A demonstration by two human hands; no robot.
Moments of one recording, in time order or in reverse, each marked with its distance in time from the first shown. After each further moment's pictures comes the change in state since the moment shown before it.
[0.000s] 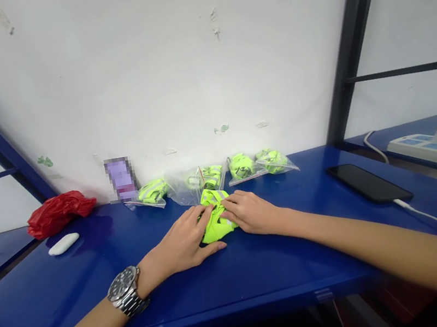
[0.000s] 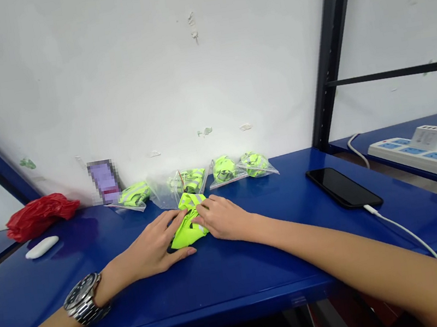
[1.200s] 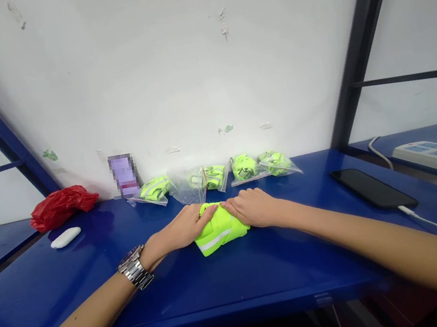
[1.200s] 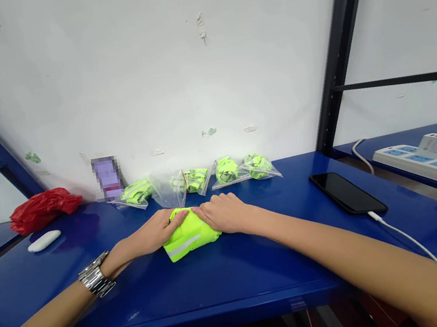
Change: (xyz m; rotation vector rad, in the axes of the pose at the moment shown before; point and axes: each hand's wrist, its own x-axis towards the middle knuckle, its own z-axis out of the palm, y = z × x) left_hand 0.022 -0.022 0.001 -0.358 -0.118 -0.347; right_hand 0.021 -0.006 -0.022 -0.147 -0.319 0.229
